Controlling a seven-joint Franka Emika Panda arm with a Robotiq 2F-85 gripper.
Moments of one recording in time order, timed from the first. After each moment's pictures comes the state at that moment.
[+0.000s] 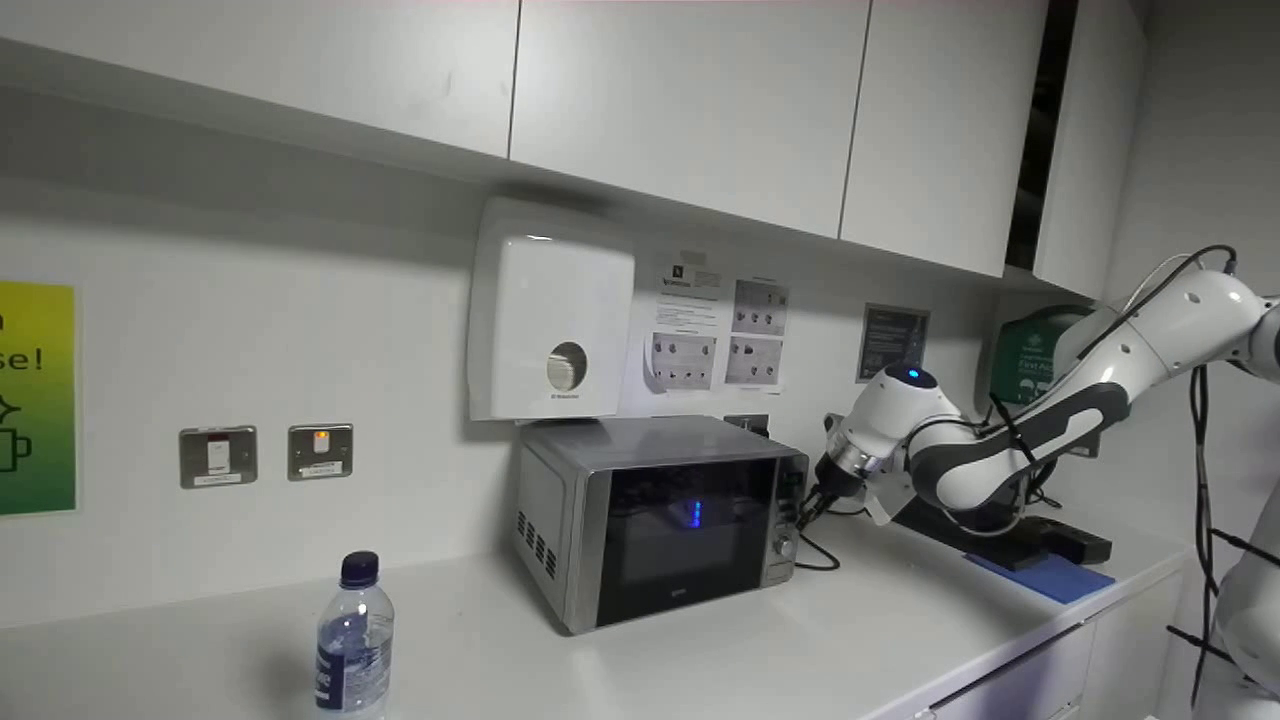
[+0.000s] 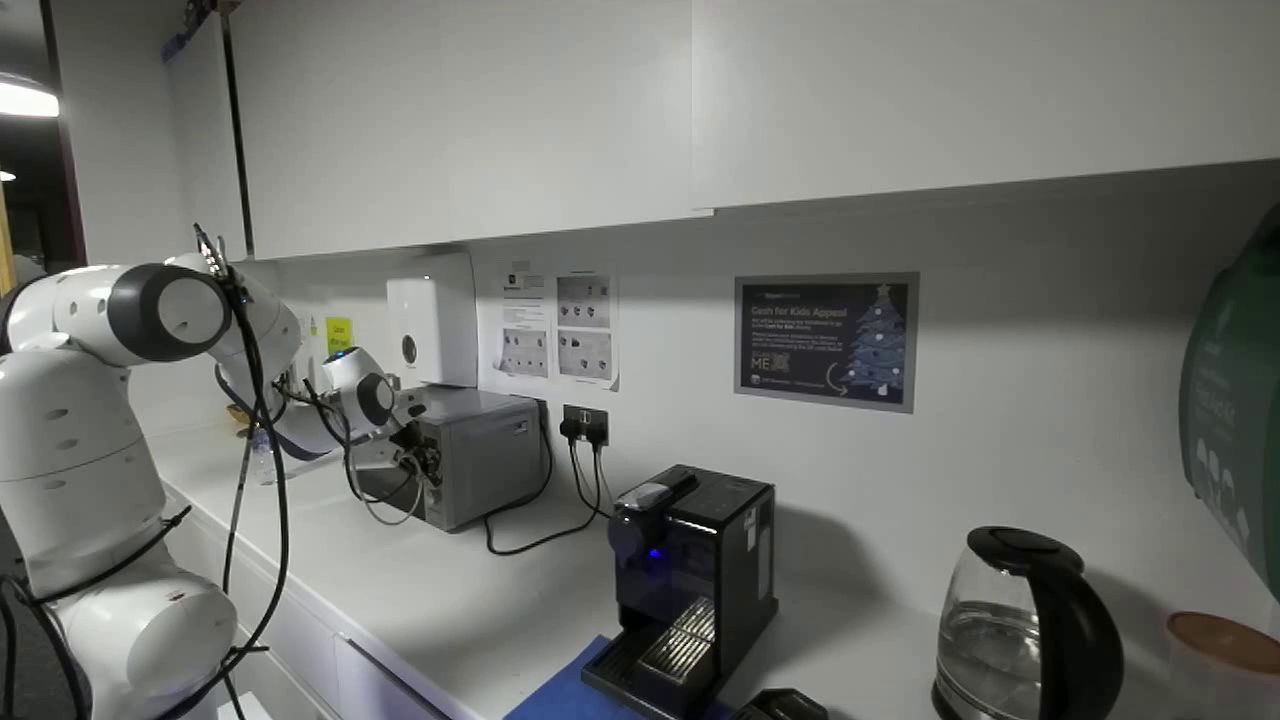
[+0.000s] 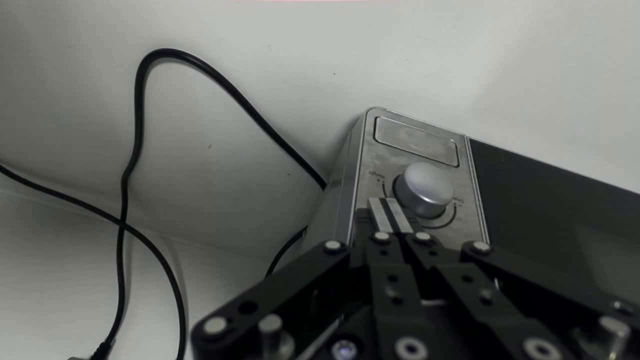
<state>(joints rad) 0.20 -0.17 0.31 -2.43 -0.47 2.69 0.56</state>
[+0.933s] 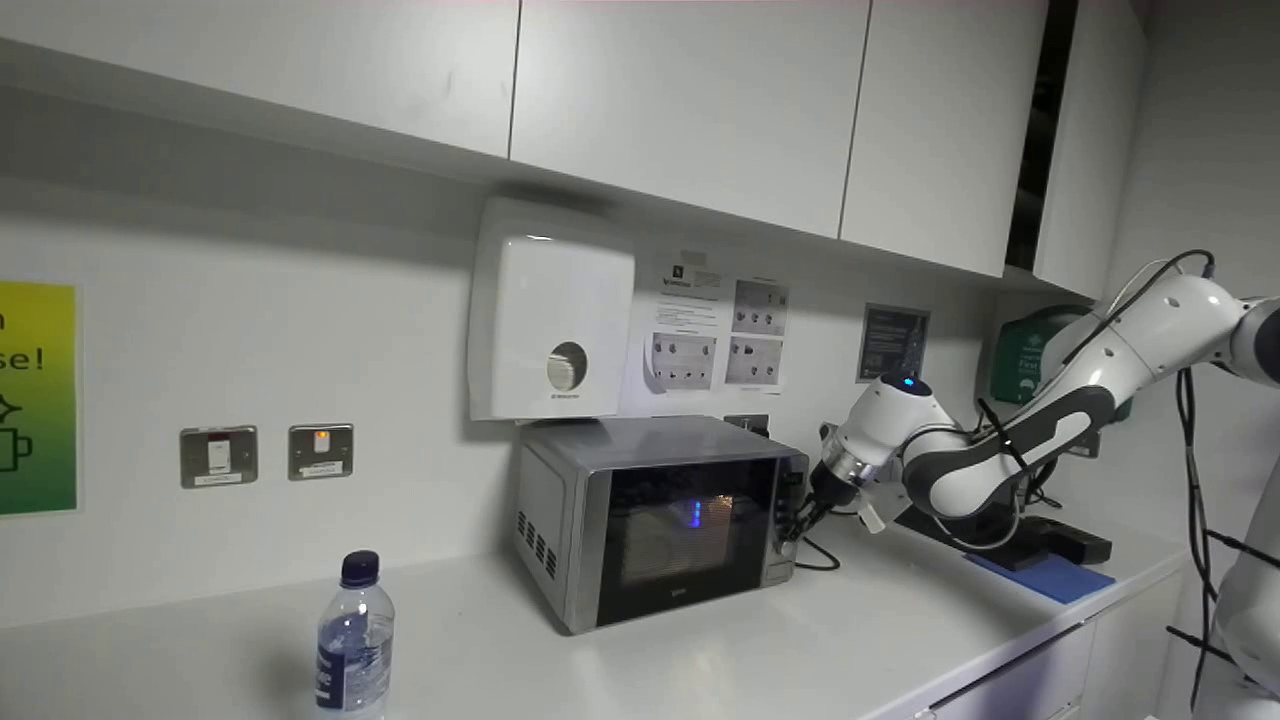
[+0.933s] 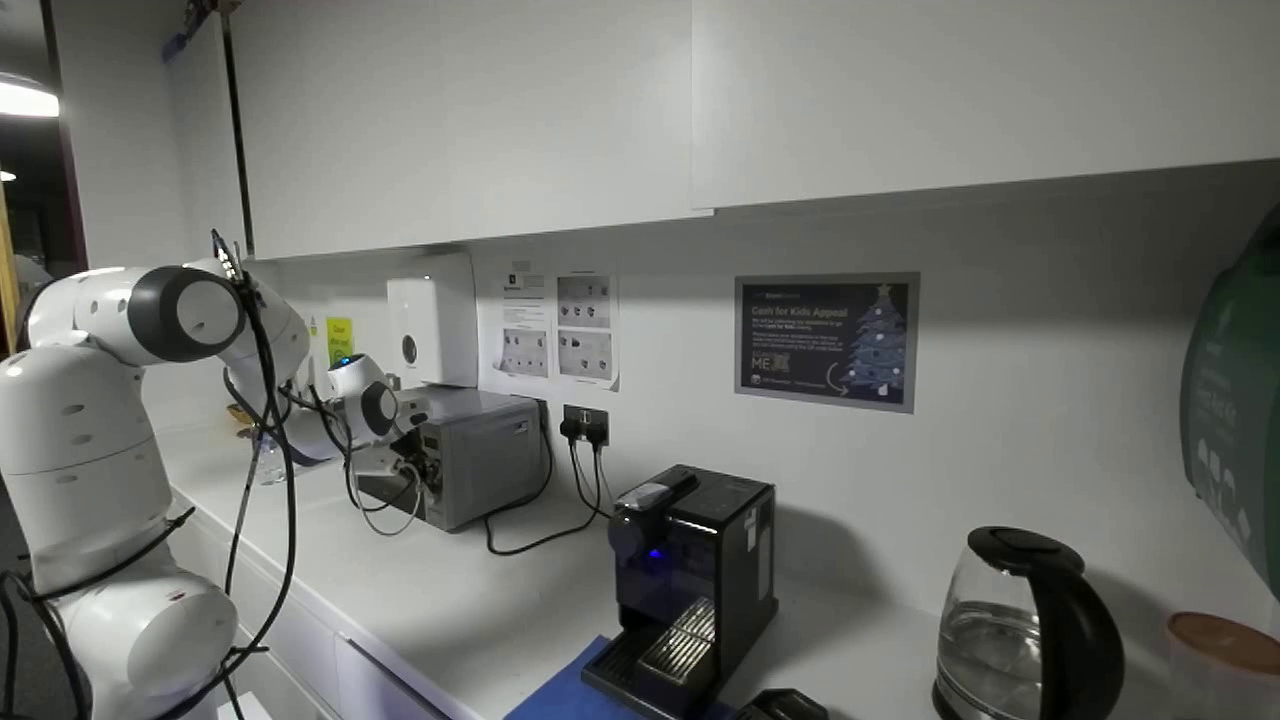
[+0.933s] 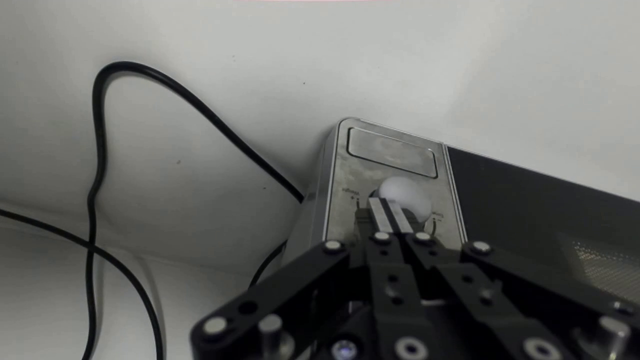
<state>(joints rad) 0.20 -0.12 0.31 -2.43 -0.43 2.75 0.56</state>
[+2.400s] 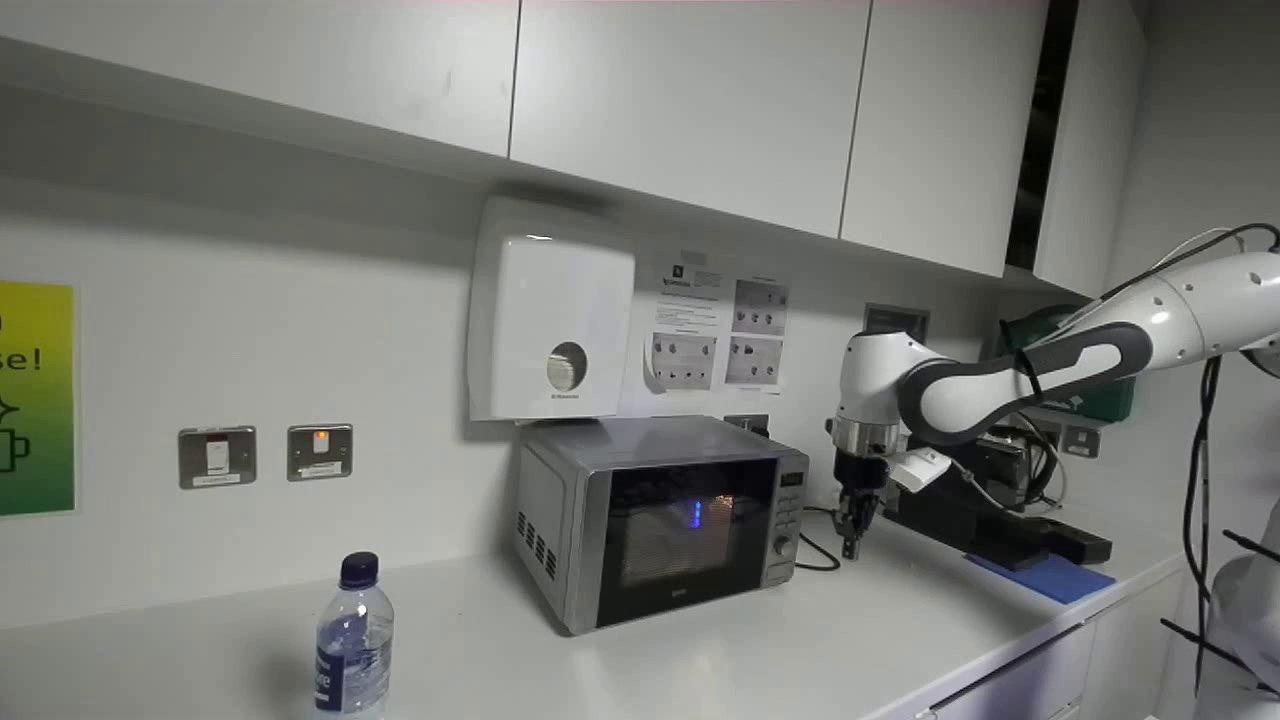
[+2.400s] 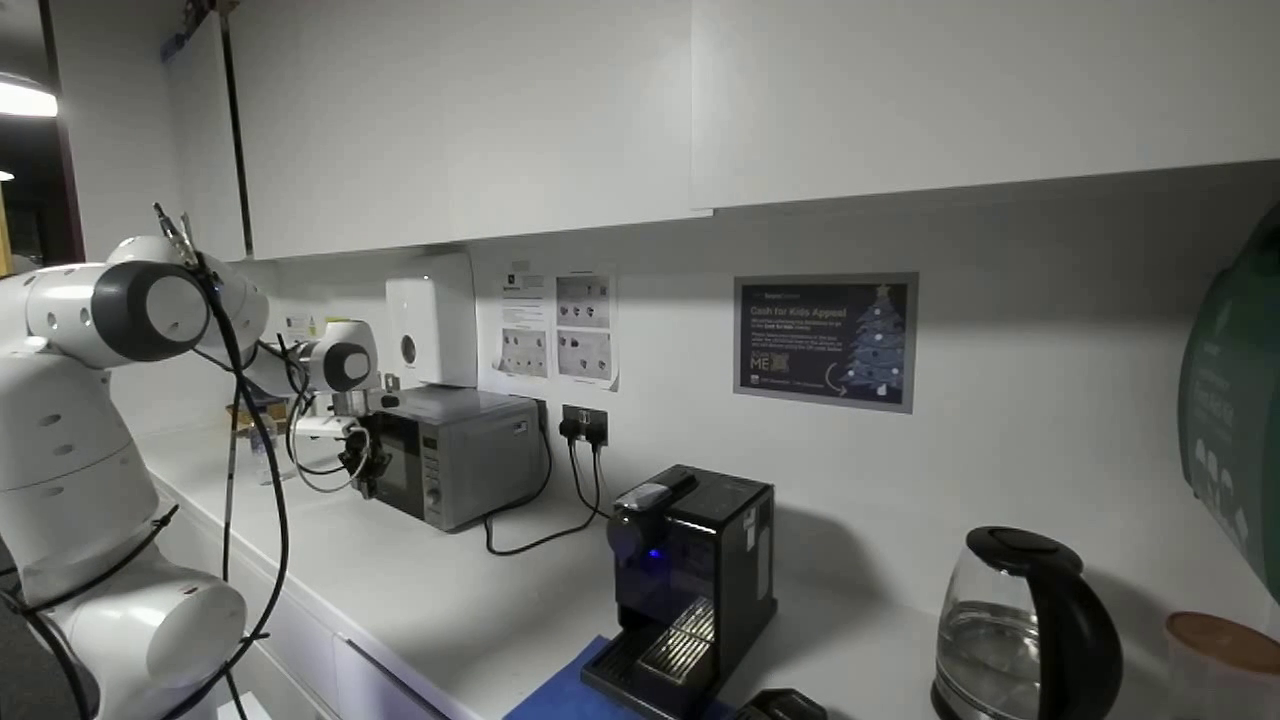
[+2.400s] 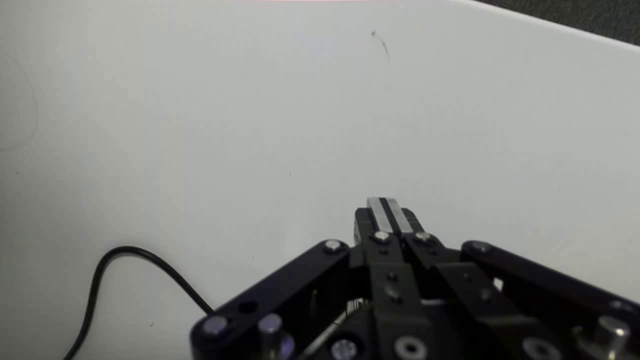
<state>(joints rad) 0.31 -0.23 0.32 -2.28 0.01 2.07 0.33</state>
